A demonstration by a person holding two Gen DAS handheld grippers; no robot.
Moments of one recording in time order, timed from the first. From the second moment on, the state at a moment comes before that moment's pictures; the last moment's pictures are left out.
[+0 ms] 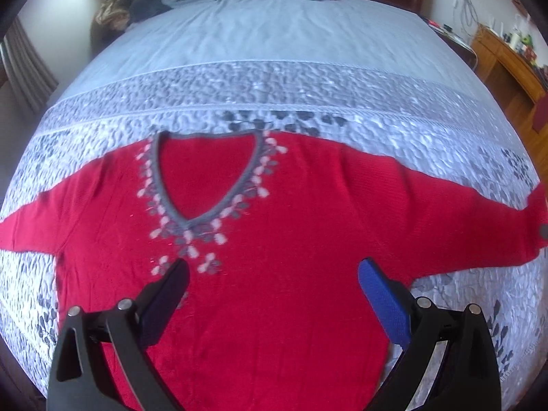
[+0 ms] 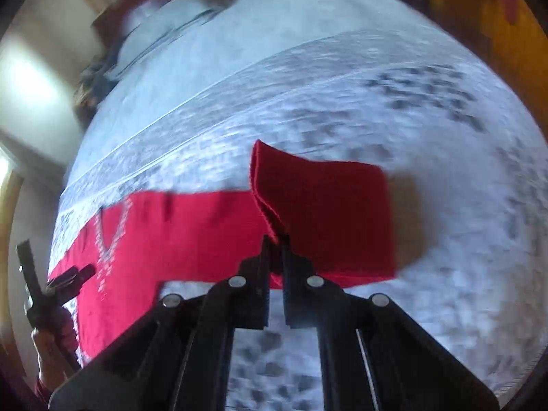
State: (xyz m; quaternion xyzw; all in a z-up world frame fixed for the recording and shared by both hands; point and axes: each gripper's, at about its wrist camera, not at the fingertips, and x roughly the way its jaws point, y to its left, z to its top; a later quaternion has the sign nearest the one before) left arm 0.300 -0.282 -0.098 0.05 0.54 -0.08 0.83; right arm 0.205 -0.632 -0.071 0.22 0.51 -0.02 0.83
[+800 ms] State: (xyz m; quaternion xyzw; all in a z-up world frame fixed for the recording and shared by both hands) left arm 0.312 -0.444 -0.158 -0.04 0.66 -0.32 0.68; right arm 0.102 -0.574 -0.140 0.26 0.46 -0.08 0.84
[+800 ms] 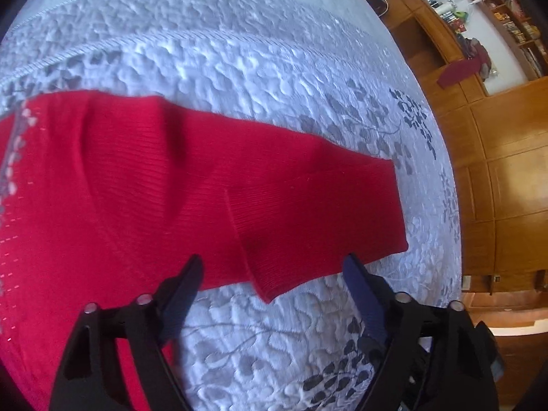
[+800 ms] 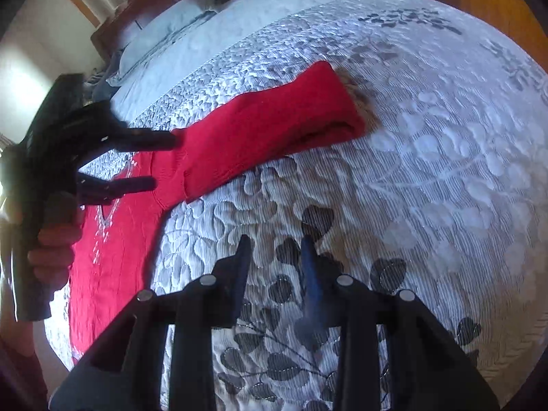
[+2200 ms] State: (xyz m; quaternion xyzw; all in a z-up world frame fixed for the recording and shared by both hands) left arm 0.384 -0.108 -0.050 -0.05 0.49 -0.02 0.87; right arm 0.108 -0.560 -0.159 0.21 0.46 -0.11 0.86
